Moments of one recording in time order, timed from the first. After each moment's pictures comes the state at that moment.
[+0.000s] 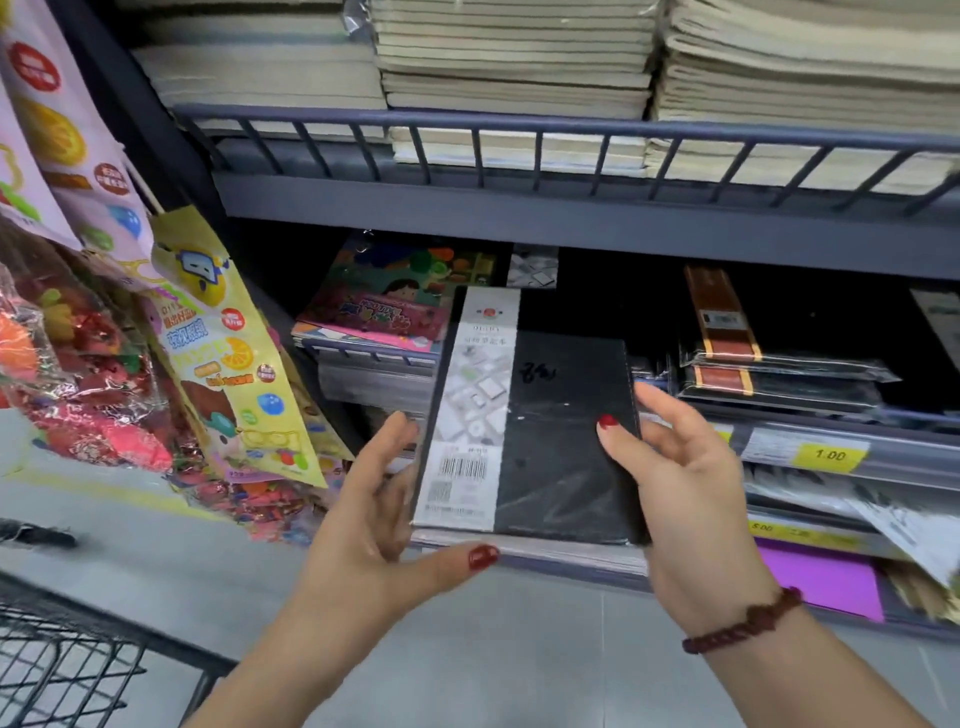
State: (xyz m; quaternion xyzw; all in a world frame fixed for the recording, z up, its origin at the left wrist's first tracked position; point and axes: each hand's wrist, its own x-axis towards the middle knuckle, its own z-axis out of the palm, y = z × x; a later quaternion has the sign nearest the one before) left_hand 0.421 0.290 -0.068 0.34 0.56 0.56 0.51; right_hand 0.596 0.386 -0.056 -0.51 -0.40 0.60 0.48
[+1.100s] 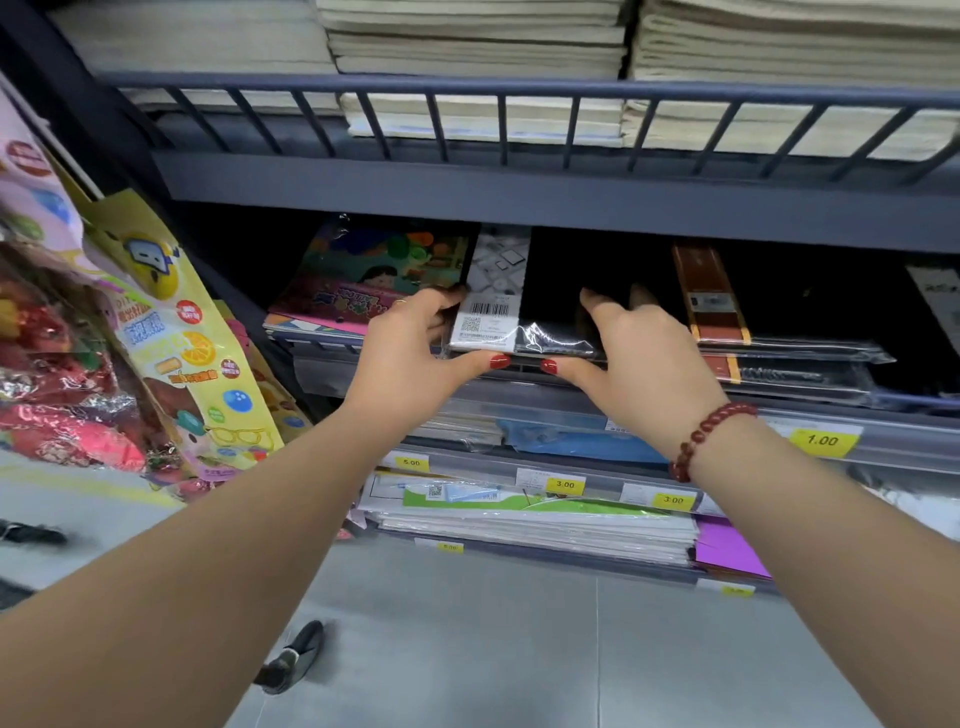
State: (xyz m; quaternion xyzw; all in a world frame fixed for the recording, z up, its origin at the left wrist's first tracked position) left_hand 0.405 0.426 -0.065 0.54 0.71 0.39 0.25; right_hand 0.589 0.469 -0.033 -0.55 -0.83 0.10 0.06
